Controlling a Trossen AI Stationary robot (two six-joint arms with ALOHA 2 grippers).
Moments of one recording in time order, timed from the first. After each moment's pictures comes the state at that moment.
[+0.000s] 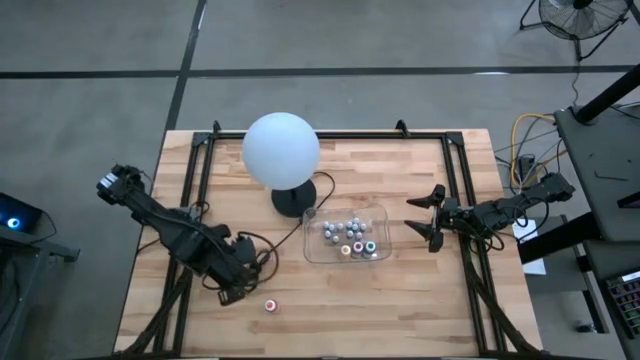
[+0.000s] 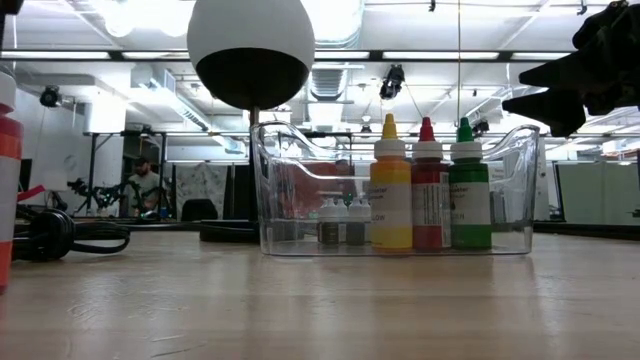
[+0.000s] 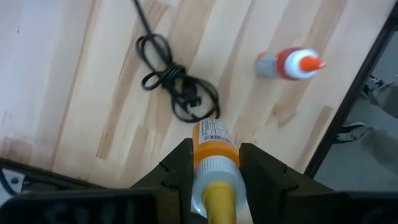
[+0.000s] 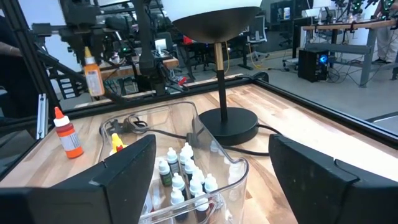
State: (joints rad) left arm -0.62 1.41 1.43 -1.39 -0.04 -1.00; right arm 0.42 0.11 0.01 0.07 0.63 0.19
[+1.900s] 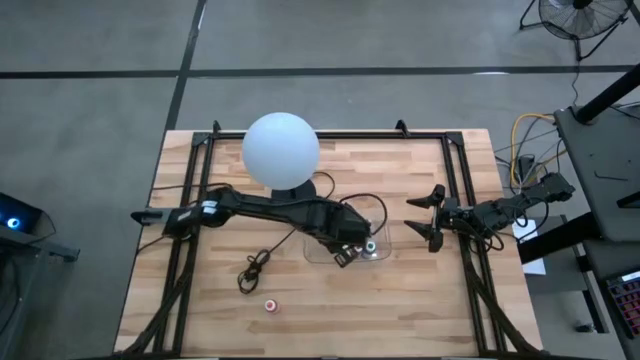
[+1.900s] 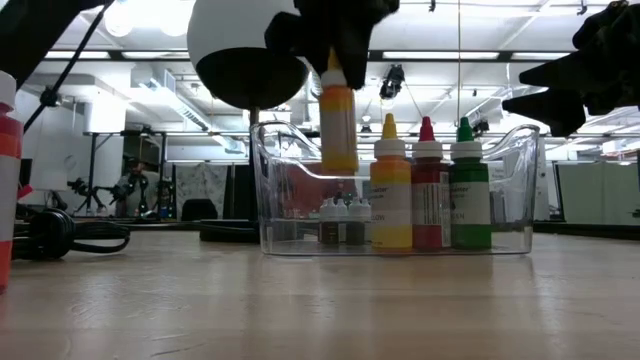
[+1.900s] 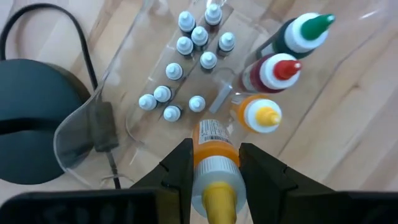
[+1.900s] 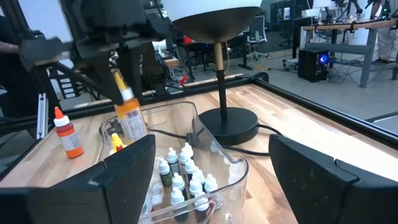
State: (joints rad) left arm -0.17 2.22 2.35 -1.44 -0.20 -0.77; right arm 0.42 0.11 0.01 0.07 0.63 0.19
